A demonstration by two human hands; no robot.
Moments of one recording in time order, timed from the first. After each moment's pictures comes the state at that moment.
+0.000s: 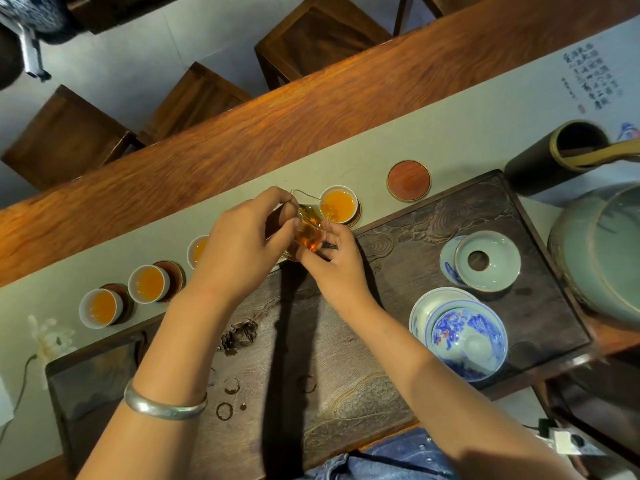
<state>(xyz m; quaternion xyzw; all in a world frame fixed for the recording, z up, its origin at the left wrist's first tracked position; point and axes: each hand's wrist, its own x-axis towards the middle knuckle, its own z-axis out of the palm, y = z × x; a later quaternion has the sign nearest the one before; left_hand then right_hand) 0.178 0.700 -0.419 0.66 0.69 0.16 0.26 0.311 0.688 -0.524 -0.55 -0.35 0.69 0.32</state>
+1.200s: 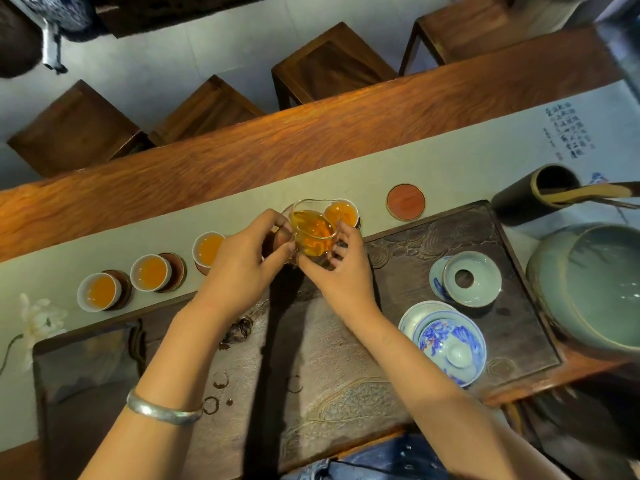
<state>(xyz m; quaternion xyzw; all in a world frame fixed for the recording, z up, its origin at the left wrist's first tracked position) 0.171 0.664 -0.427 0.60 0.69 0.24 0.33 0.323 0.685 -0.503 -0.57 -0.47 0.60 0.31</state>
